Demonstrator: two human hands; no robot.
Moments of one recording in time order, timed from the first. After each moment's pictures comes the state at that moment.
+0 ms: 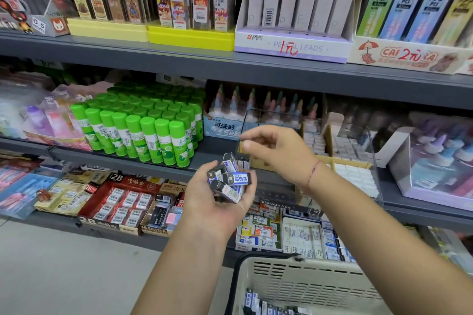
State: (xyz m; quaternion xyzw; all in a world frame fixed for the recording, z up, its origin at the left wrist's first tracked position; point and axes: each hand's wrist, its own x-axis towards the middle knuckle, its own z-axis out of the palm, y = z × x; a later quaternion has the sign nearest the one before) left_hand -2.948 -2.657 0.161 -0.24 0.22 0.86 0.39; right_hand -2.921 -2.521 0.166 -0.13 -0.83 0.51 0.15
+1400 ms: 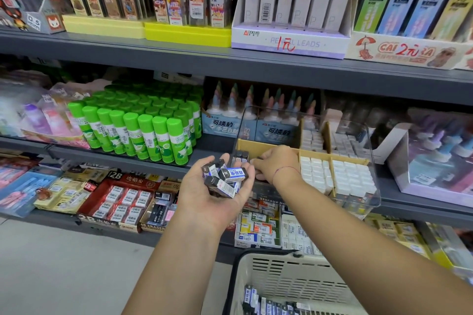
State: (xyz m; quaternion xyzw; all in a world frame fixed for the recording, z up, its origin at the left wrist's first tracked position) left_hand -2.951 -2.660 0.160 -0.23 0.20 0.86 0.42; right_hand -2.953 -2.503 0.102 -0.40 -0.79 0.44 0.12
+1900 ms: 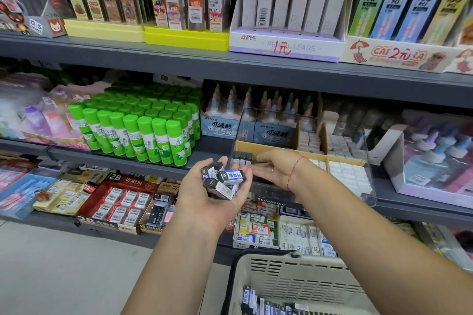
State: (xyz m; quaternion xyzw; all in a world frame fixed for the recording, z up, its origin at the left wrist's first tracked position) left_hand -2.950 -2.661 0.159 -0.23 0.21 0.85 0.42; right_hand -2.944 -2.502 0.129 -0.39 -0.48 0.78 0.03
